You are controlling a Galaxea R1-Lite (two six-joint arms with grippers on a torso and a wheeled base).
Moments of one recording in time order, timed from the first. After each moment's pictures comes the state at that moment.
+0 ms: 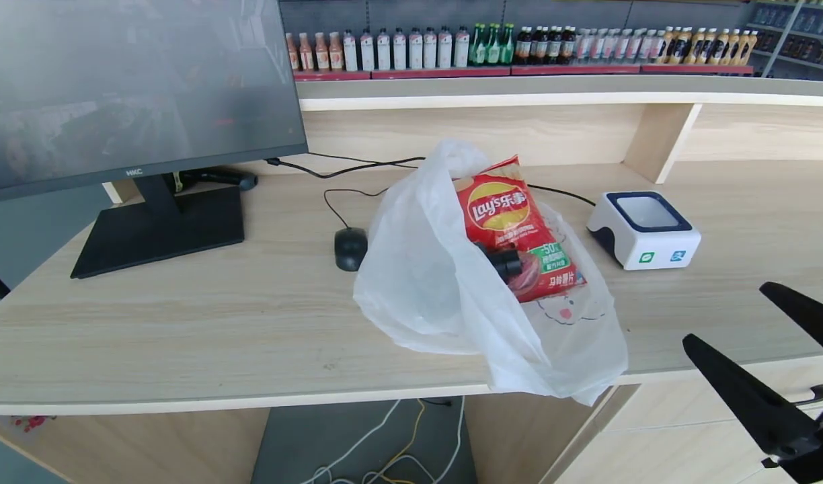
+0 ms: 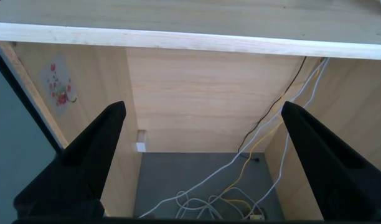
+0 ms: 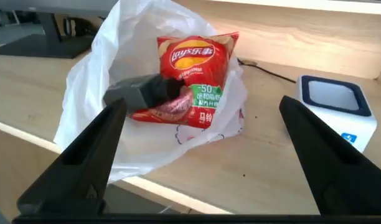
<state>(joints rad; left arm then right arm) 0.00 0.00 0.00 0.00 0.00 0.01 0.70 1.06 -0.04 -1.26 -0.25 -0.18</state>
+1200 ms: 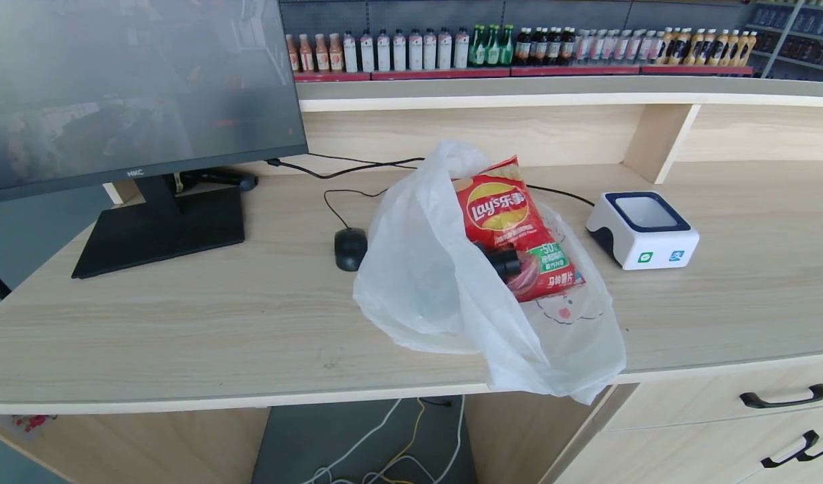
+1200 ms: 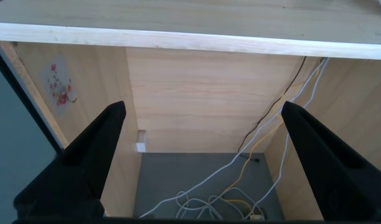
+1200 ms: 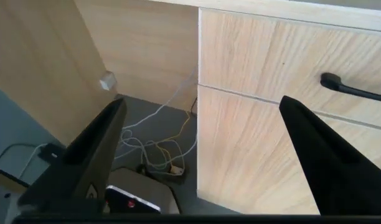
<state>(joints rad) 0.00 0.00 0.00 0.00 0.00 0.01 0.63 0.16 -0.01 -0.03 -0.28 0.00</state>
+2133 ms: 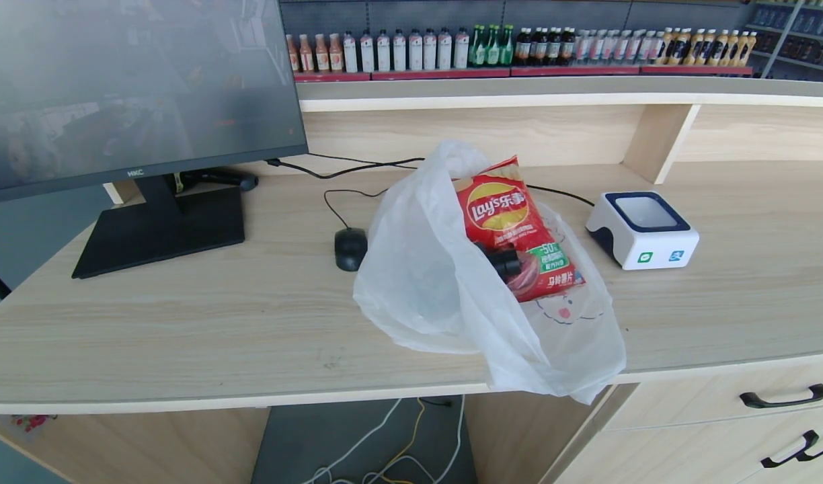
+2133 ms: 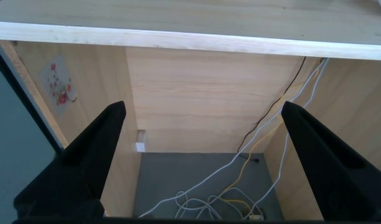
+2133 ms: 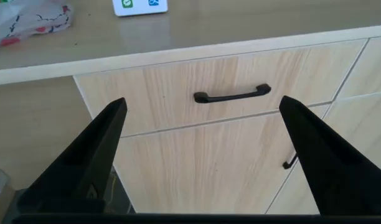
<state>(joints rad) 0.00 0.00 0.00 0.00 0.00 0.00 0.01 0.01 0.00 -0.12 -0.18 0.00</state>
